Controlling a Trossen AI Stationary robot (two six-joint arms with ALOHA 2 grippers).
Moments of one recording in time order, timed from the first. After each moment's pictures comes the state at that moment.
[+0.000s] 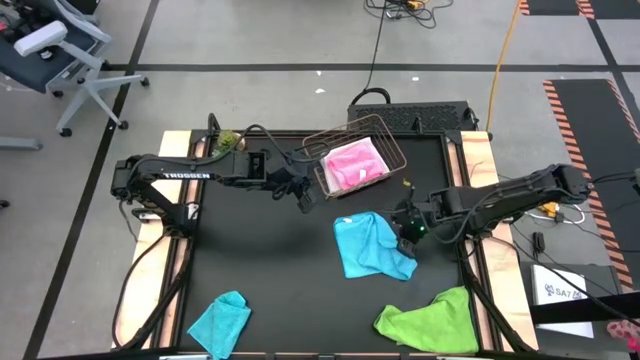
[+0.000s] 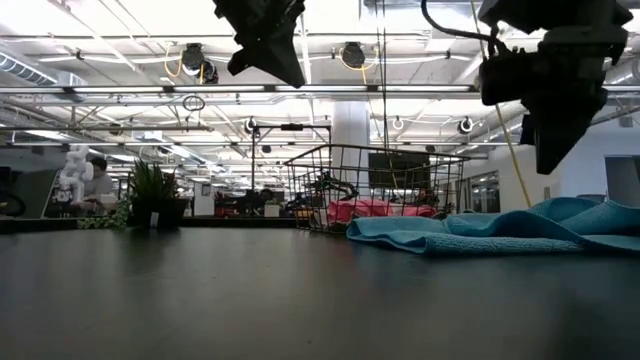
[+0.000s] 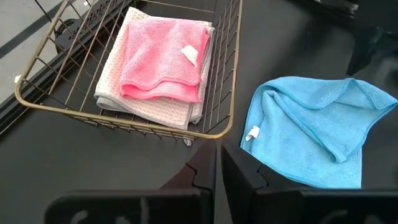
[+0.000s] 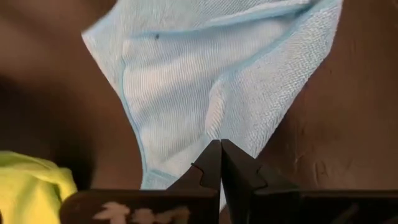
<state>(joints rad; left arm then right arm) 0.10 1.55 1.38 -0.65 -0.21 -0.40 0.10 1.11 0.65 -0.69 -0.13 0.62</state>
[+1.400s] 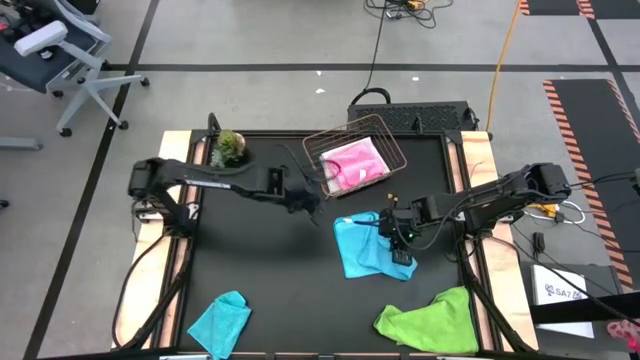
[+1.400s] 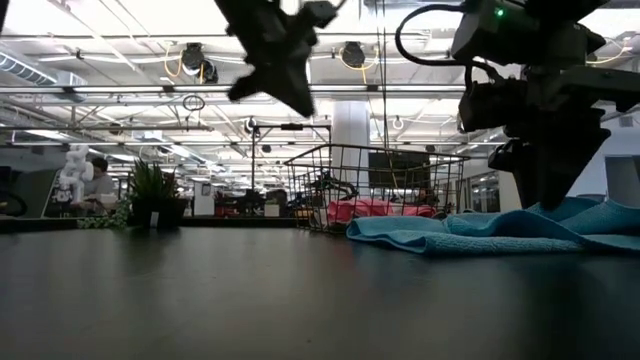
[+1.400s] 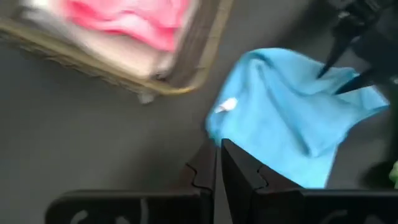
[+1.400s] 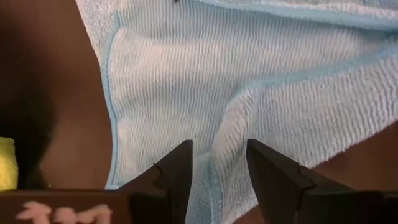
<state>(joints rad) 0.04 1.69 1.38 -0.64 -0.14 -0.71 0.10 1.34 0.66 -0.56 -0.18 0.33</state>
